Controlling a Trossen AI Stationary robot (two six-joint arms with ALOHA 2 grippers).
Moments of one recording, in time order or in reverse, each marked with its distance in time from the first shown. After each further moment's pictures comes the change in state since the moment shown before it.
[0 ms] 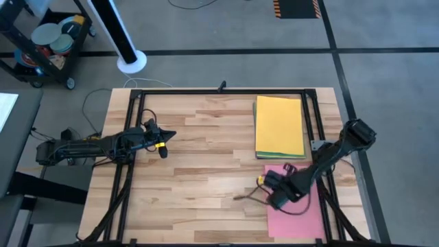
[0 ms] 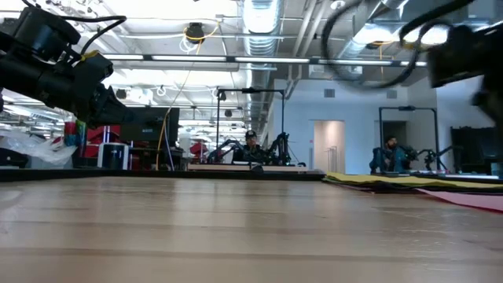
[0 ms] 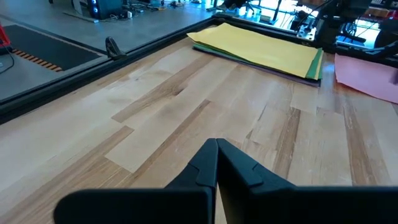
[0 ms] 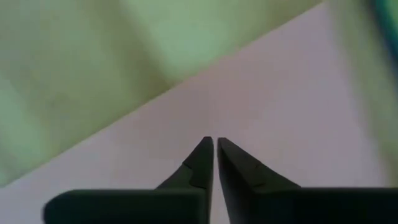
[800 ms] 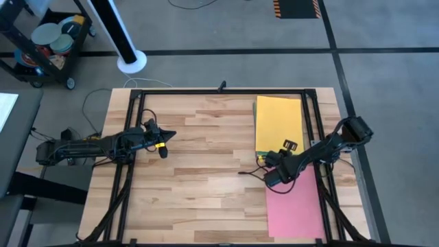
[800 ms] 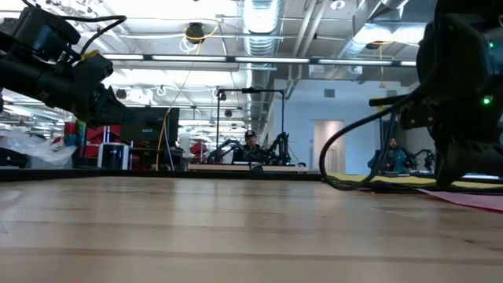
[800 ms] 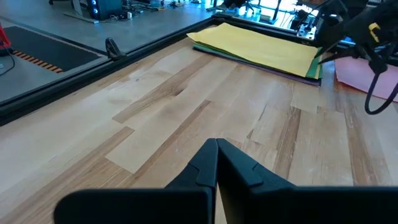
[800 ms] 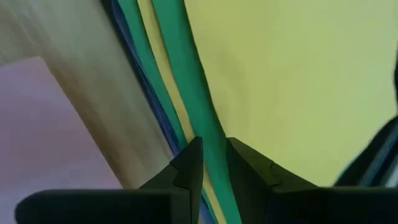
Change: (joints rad) left arm 0.000 0.000 0.000 0.000 0.000 0.008; right arm -0.224 0.003 -0.195 -0.069 0.310 -0.304
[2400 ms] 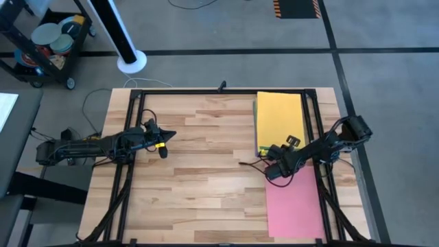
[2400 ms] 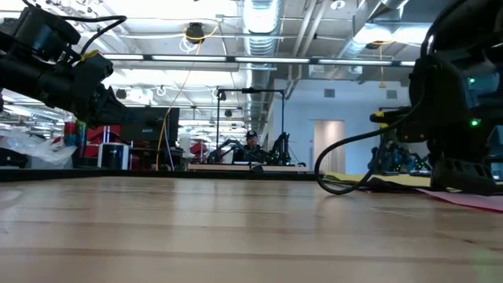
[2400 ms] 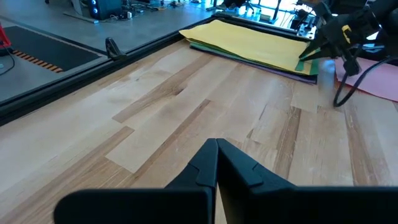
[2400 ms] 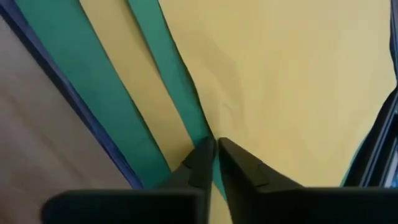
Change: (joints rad) left arm 0.000 0.000 0.000 -0.003 0.000 0.000; right arm -0.087 0.000 -0.107 0.107 0.082 0.035
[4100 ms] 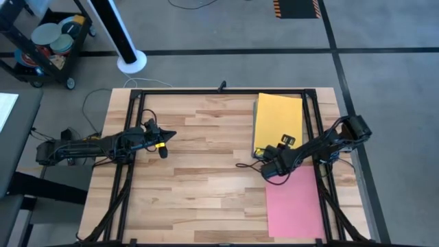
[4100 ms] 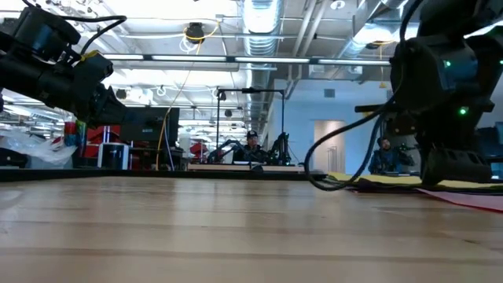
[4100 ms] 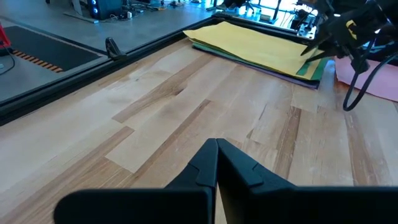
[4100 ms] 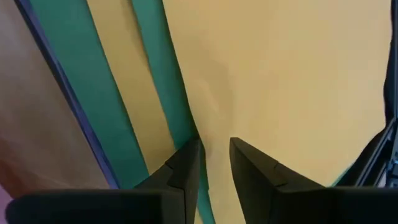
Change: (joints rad) left arm 0.000 0.000 0.000 0.000 0.000 0.000; right arm -0.030 0.000 0.080 -0.048 -0.030 -0.153
